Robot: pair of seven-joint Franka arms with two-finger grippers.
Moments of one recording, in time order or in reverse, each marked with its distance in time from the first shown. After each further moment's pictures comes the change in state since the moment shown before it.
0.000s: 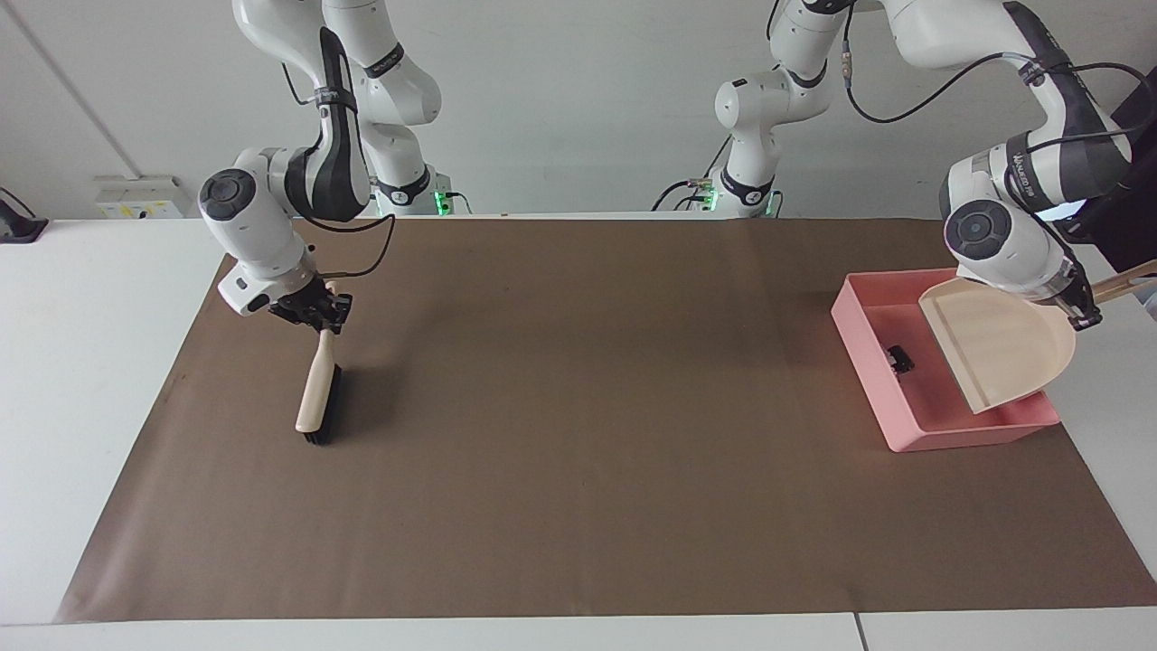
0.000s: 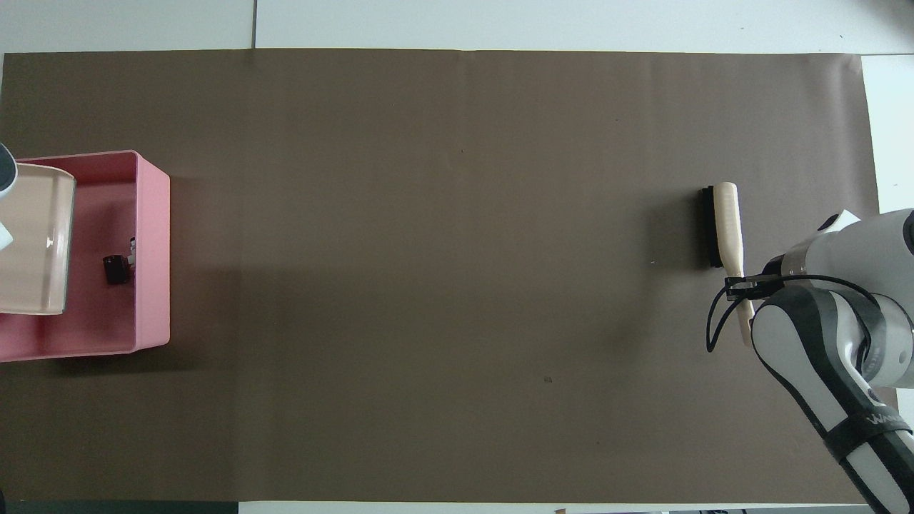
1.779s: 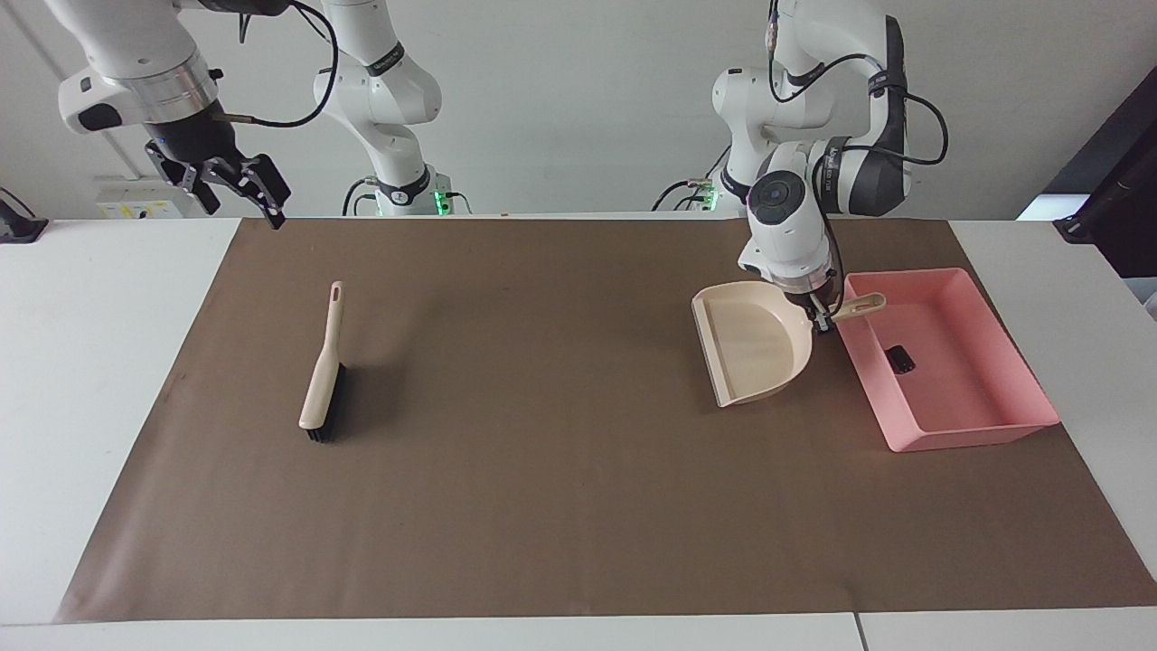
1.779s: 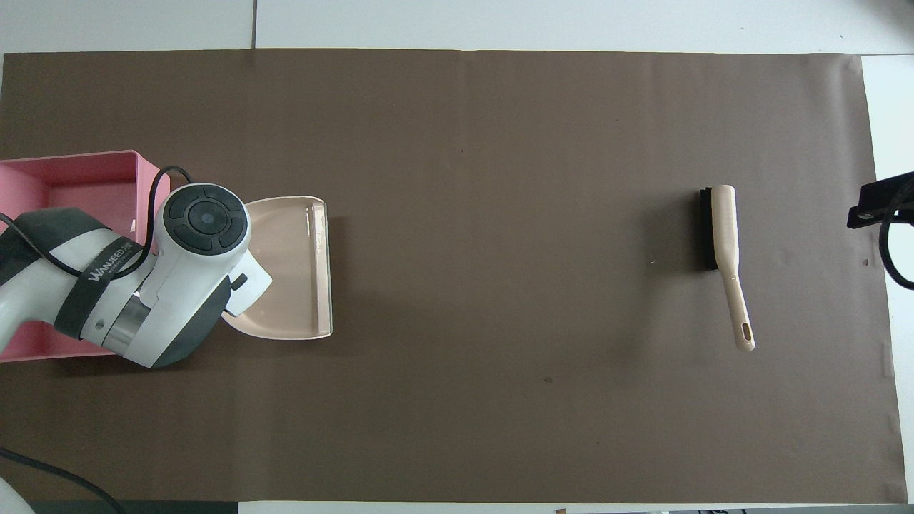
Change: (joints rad) left arm -0.425 -0.099 -0.024 -0.234 -0.632 0.072 -0.260; right arm 0.056 -0.033 -0.006 0.760 -0.008 -0.716 0.334
